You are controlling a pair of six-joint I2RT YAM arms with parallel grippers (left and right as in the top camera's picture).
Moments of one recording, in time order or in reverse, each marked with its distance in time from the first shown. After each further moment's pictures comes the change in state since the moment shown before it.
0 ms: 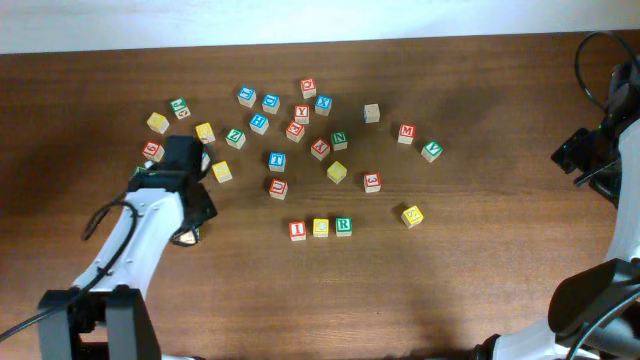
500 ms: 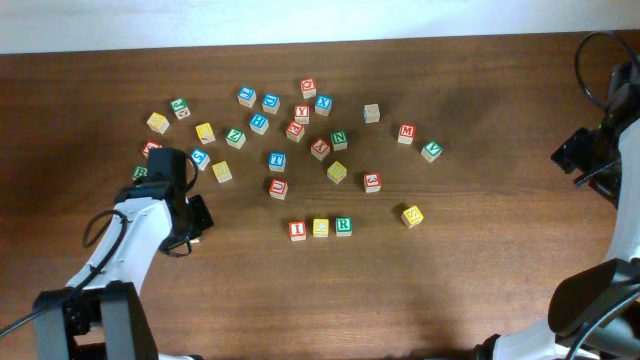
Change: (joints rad) left arm 0.090 0.000 -0.082 0.074 0.155 0.119; right arm 0.000 0.000 0.000 0.000 0.000 0.000
